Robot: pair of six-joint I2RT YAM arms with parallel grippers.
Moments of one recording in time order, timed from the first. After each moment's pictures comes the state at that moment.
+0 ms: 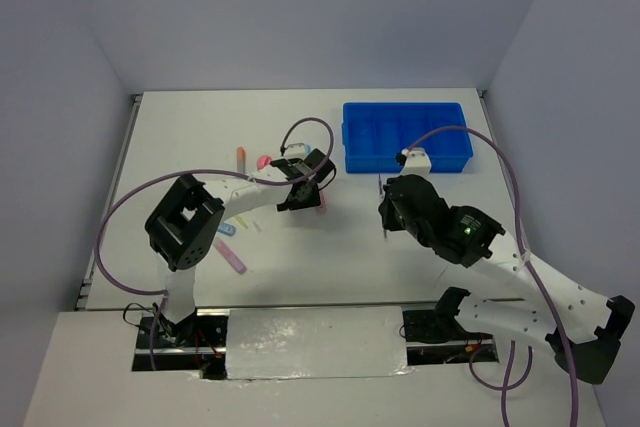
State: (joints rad) left arm -0.75 1.91 1.35 -0.63 -0.45 -0.90; right arm 0.85 0.89 0.96 -0.77 0.46 0.59
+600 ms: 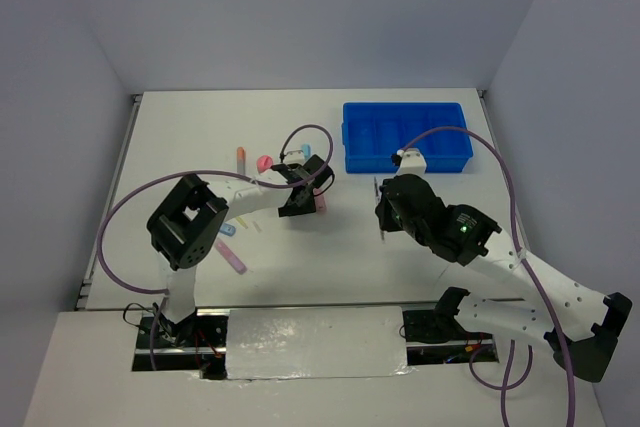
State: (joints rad) left arm -0.75 1.93 1.30 -0.60 -0.42 -0.90; right arm 0.85 0.91 0.96 -0.76 0.42 0.59
